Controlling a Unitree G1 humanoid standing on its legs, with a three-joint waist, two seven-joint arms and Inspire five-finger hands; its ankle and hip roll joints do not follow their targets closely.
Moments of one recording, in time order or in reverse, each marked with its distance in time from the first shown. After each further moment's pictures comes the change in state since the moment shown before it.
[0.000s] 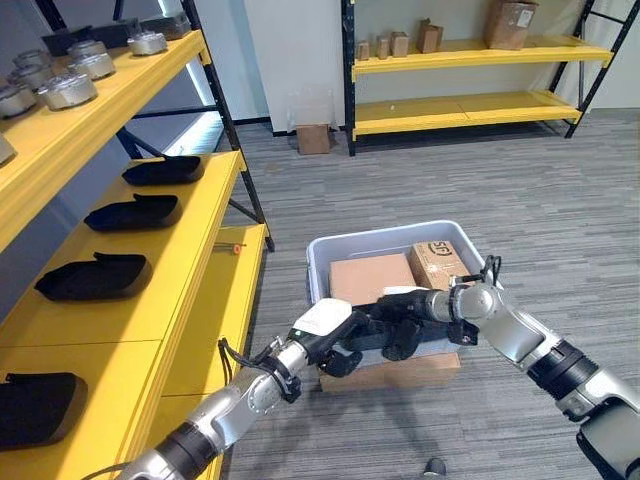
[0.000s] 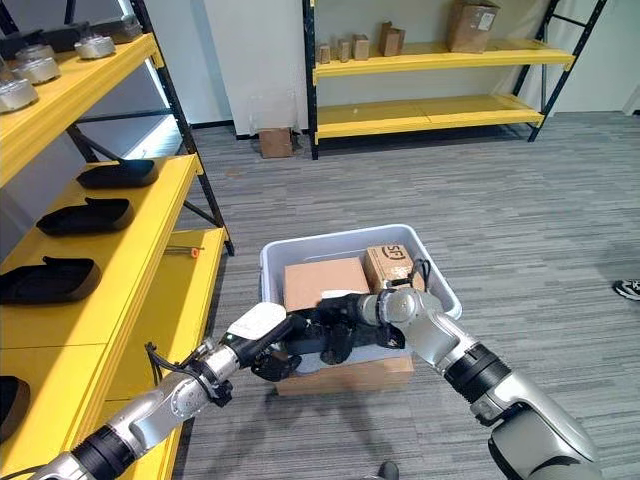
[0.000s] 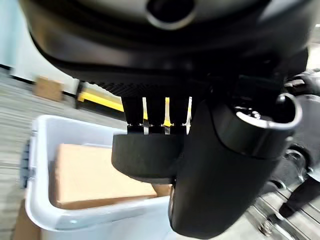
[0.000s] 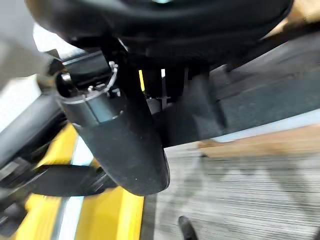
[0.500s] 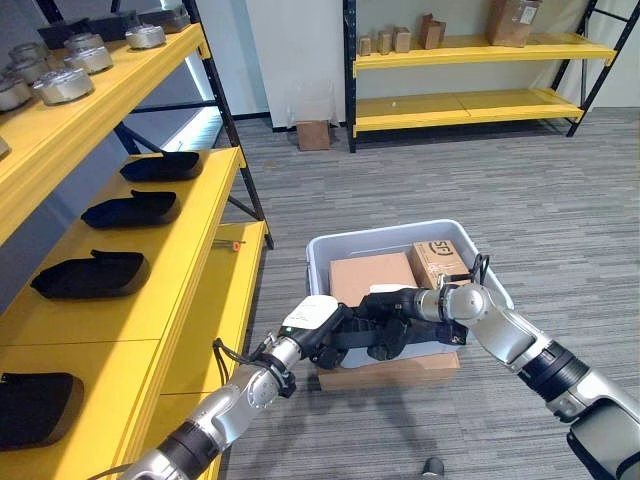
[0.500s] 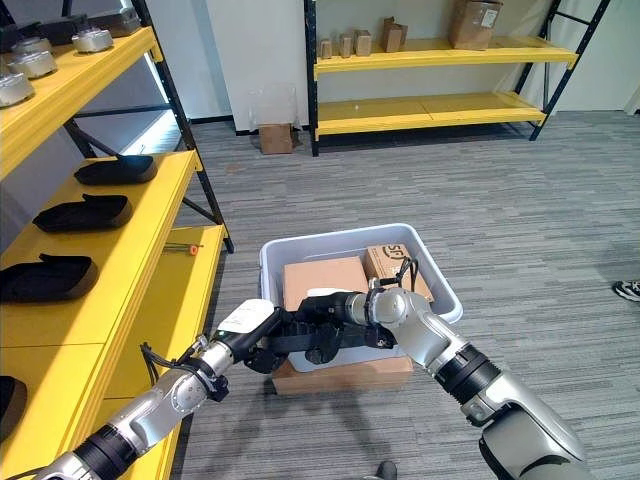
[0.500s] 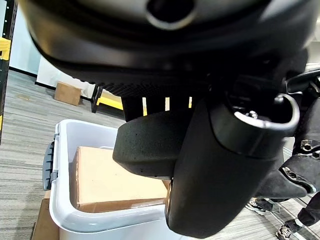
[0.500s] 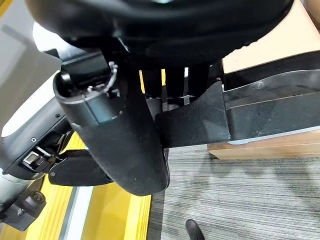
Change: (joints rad) left arm 0.000 0.003 0.018 0.012 0.006 0.039 -0.001; right arm 0.000 0.025 -0.002 -0.009 0.001 -0.001 -0.015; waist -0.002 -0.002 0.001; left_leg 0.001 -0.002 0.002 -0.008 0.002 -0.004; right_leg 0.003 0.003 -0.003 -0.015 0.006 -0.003
